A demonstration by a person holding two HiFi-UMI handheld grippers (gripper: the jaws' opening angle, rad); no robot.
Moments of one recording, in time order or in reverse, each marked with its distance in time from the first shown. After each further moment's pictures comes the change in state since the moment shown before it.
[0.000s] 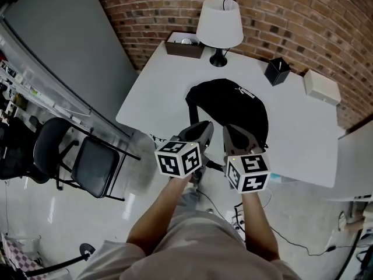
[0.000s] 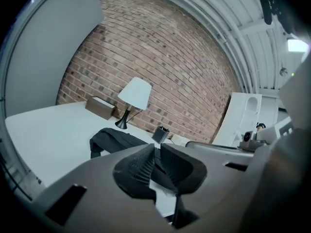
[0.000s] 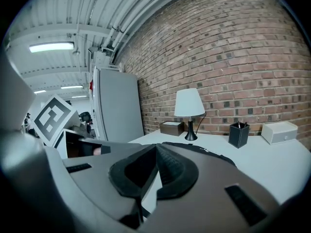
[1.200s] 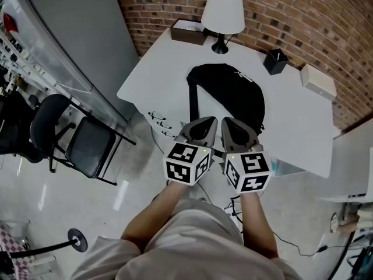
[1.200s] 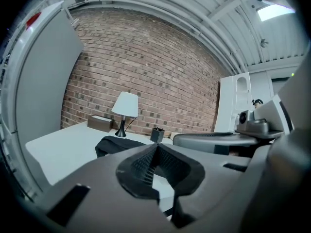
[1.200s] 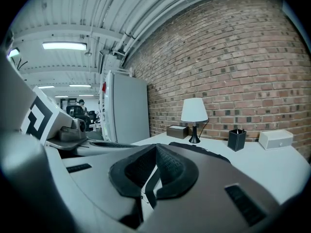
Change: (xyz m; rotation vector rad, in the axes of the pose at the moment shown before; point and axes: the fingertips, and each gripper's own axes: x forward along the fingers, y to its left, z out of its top) left arm -0.069 -0.074 -0.032 0.243 -0.066 0.065; right arm -0.078 0.046 -0.008 -0.073 -0.054 0.039
